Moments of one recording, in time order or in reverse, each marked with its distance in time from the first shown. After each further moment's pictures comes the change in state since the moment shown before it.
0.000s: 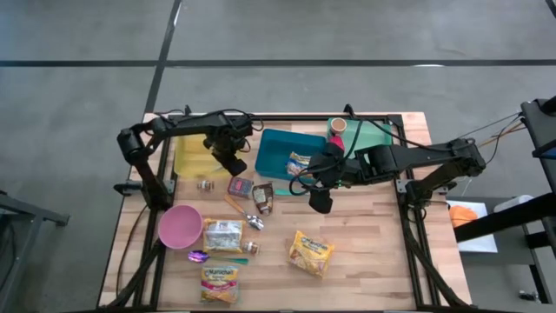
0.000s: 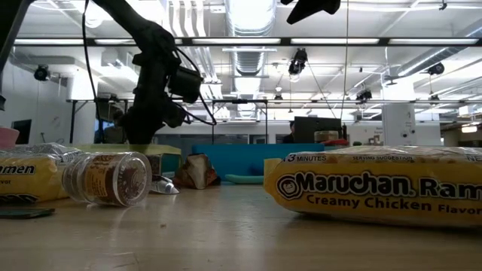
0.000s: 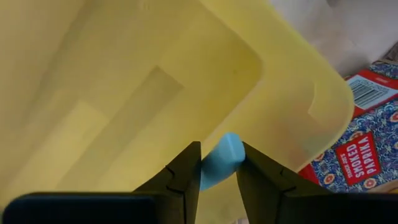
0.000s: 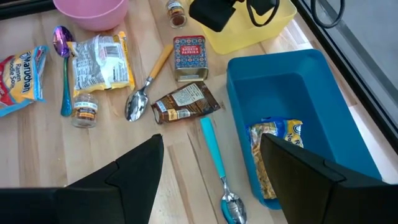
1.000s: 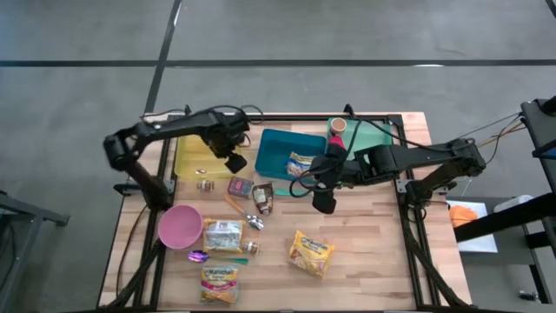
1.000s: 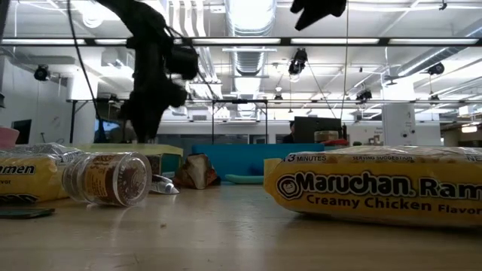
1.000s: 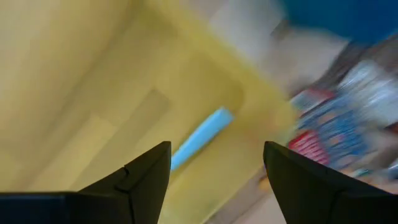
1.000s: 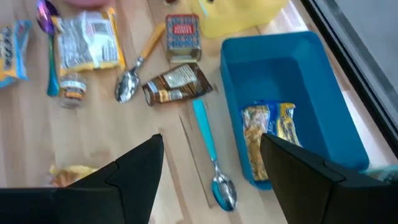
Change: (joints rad) left arm -0.027 -0.147 0.006 0.035 -0.014 -0.035; right arm 0.000 0.000 -0.008 -0.075 0.000 -0.001
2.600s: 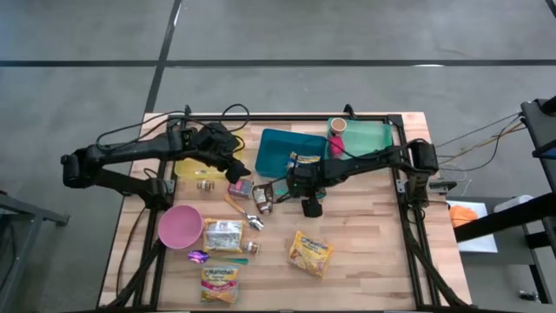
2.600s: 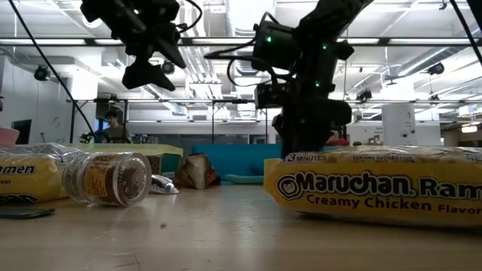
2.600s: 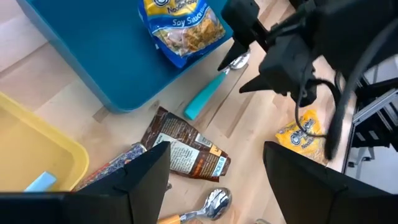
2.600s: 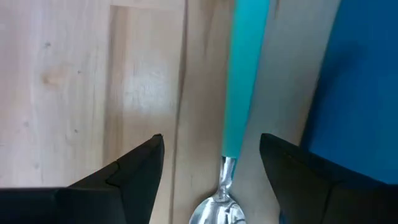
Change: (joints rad) left arm -0.233 -0.437 -0.240 0.490 0.151 -0.365; right arm -0.209 0.392 -0.321 0.393 -0.317 -0.498
